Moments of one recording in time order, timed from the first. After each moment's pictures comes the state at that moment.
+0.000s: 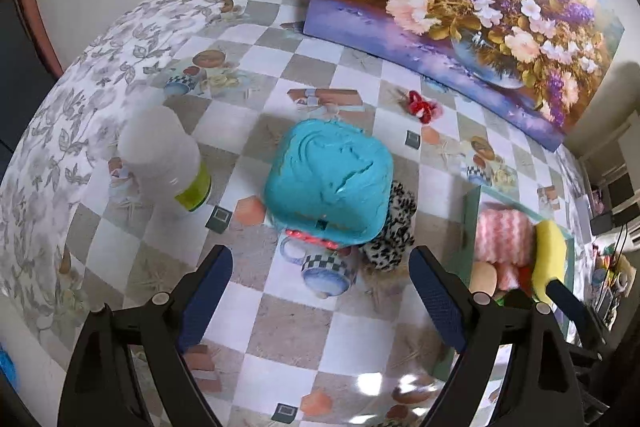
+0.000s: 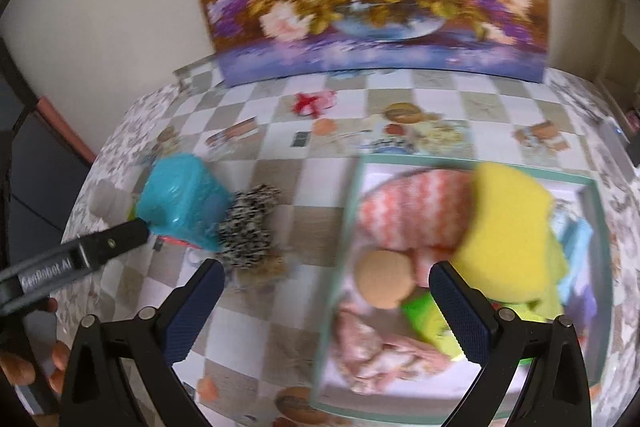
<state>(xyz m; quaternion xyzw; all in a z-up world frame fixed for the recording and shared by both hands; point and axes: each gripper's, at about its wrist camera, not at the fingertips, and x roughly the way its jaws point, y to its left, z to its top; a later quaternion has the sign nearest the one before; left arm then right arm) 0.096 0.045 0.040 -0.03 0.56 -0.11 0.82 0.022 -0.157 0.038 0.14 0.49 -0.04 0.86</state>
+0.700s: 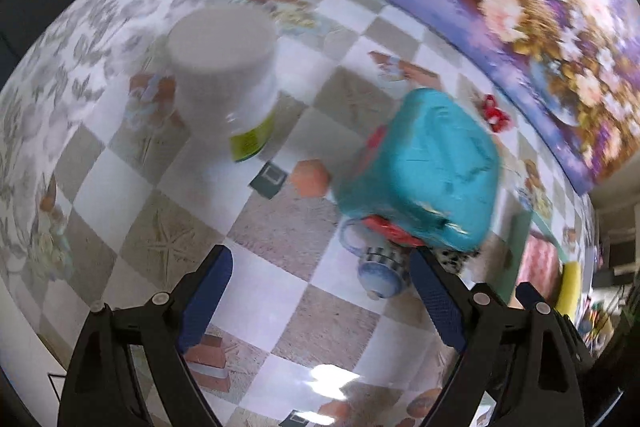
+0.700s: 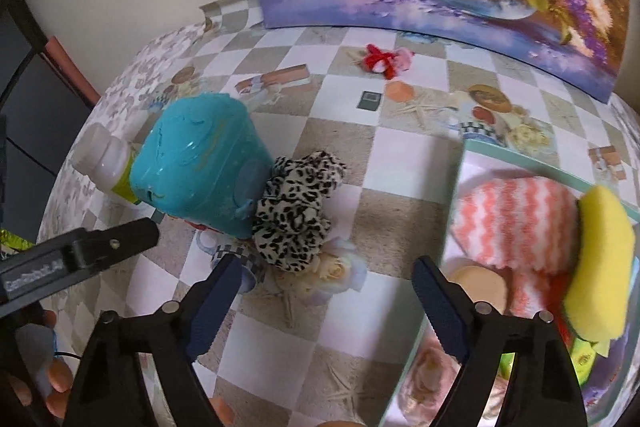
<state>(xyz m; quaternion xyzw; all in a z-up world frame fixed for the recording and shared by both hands) 0.114 0.097 -0.018 -0.13 0.61 -0.03 0.78 0.072 -0.101 -0.008 0.08 0.54 0.01 0.84</state>
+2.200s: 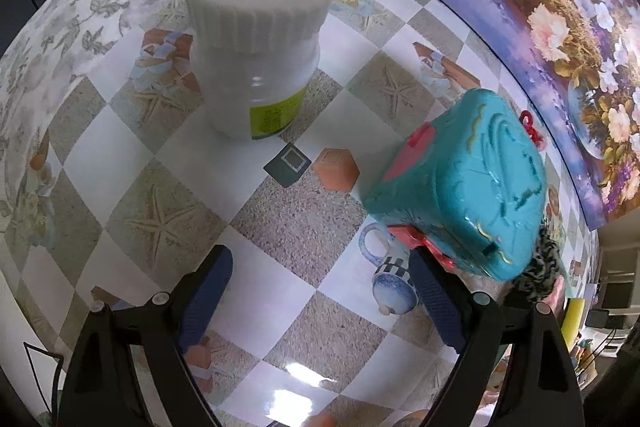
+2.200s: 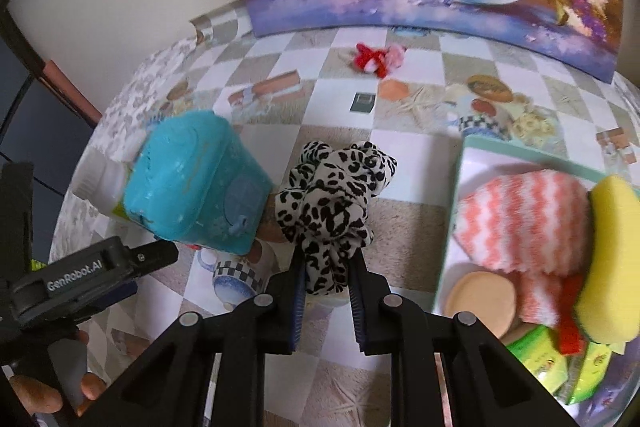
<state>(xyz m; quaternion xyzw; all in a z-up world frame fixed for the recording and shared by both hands) 0.118 0.095 -0.036 -0.18 0.63 0.02 0.76 0.075 -0.118 -0.006 0.13 0.53 0.00 0.84</state>
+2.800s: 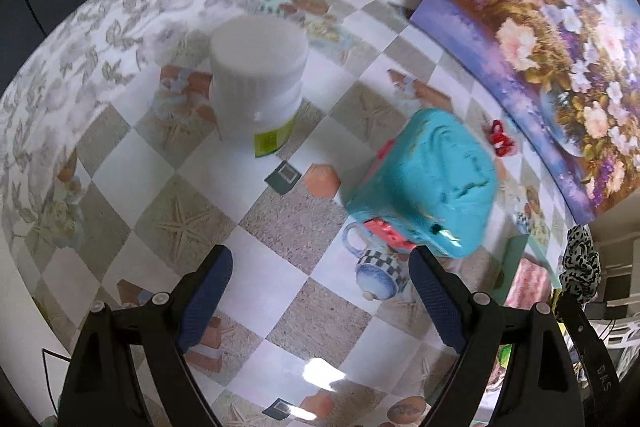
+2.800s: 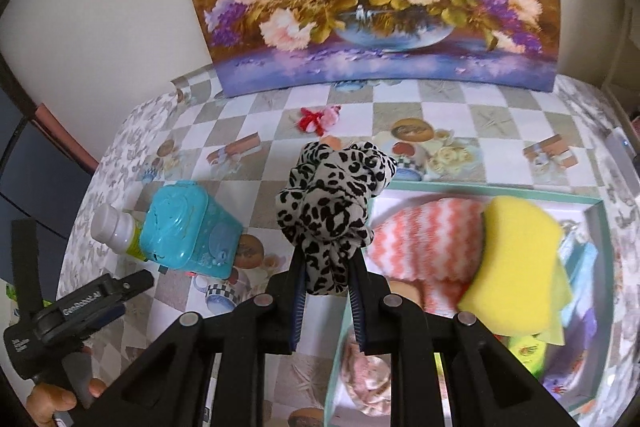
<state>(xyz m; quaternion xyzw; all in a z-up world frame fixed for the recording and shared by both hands) 0.099 0.093 0.009 -0.16 0.59 0.01 0.79 0.047 -0.168 0.054 0.15 0.49 -0.05 0.86</state>
